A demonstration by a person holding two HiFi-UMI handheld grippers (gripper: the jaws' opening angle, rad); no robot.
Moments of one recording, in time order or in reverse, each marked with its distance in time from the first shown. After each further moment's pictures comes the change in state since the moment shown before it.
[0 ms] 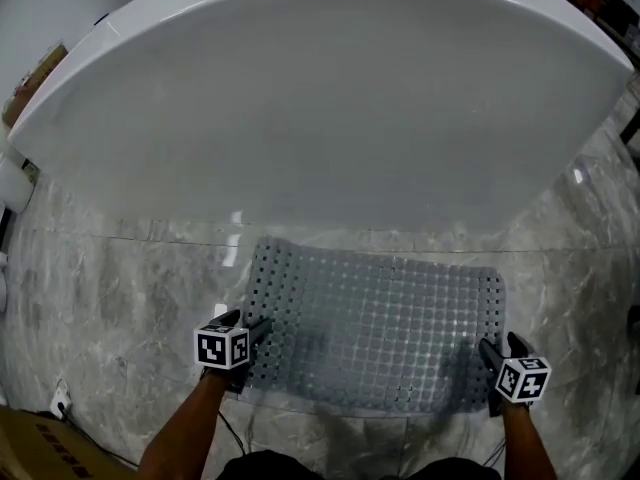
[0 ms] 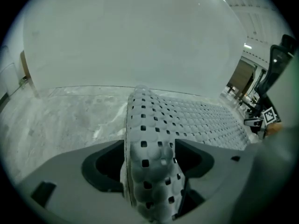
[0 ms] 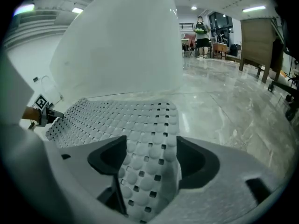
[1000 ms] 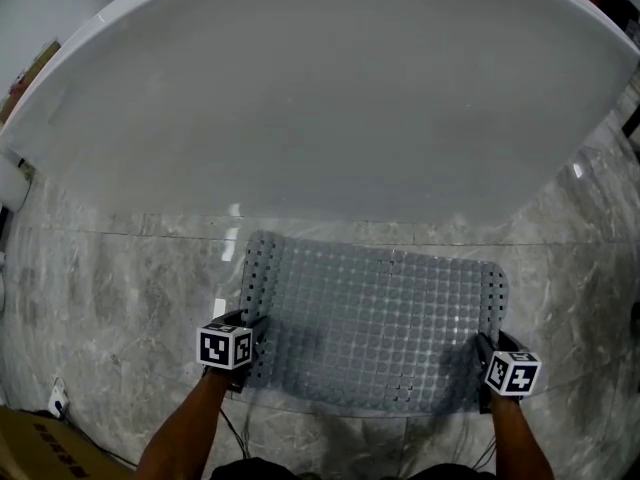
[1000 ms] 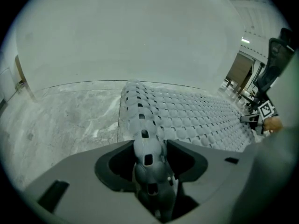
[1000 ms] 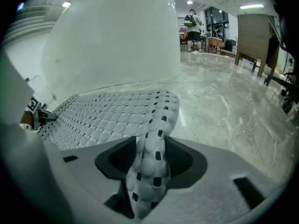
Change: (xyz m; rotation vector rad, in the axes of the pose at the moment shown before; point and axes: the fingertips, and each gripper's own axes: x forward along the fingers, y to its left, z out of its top) left arm 0.017 -0.009 -0.010 0.053 0.037 0.003; right arm 0.028 0.005 -0.019 0.038 0.067 -0.066
